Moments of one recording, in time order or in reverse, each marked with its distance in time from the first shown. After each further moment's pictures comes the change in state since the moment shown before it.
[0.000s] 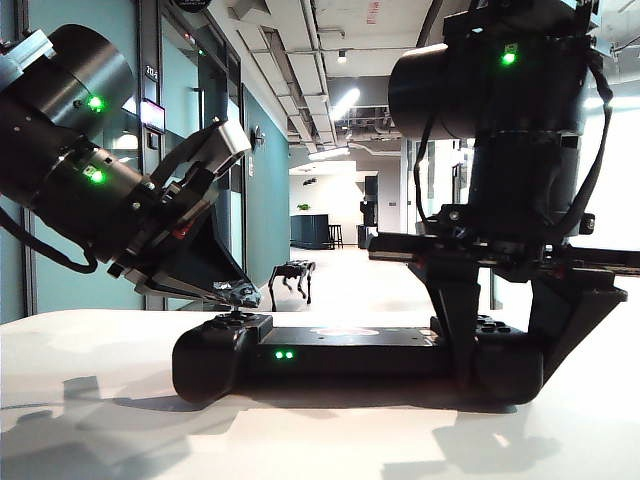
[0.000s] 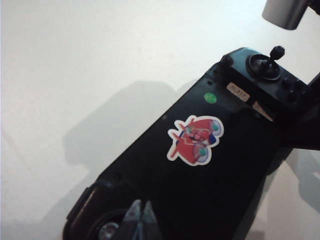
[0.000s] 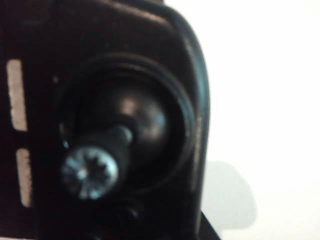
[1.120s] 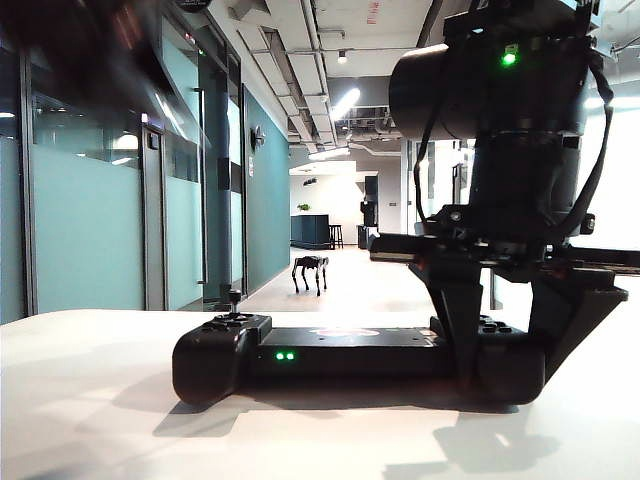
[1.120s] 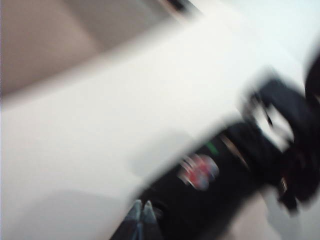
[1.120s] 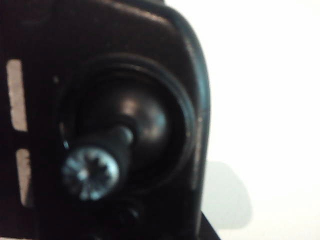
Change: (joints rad) left arm 0.001 -0.452 0.211 -0.556 -0.232 -0.089; right arm -0.001 0.000 0.000 0.004 0.001 -0.021
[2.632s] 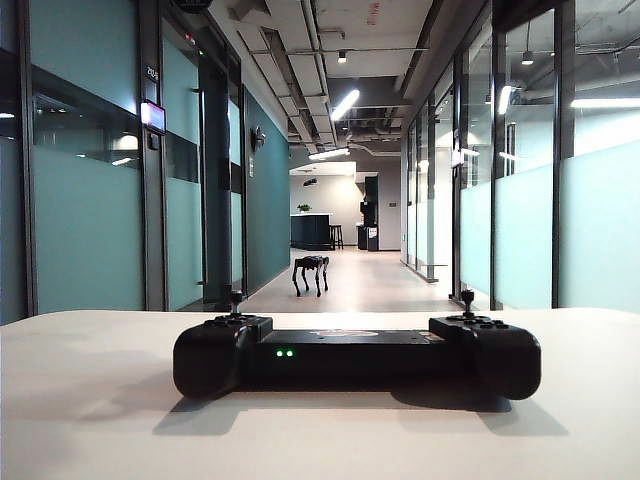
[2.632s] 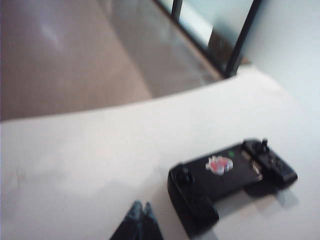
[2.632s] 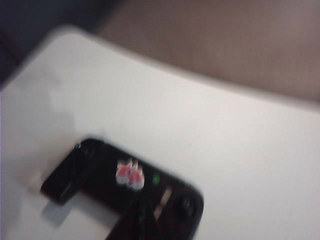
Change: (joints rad) left arm -0.001 -0.713 -0.128 -0.330 -0.235 -0.095; right arm 0.001 -0.776 -0.095 0.210 0.057 -0.436
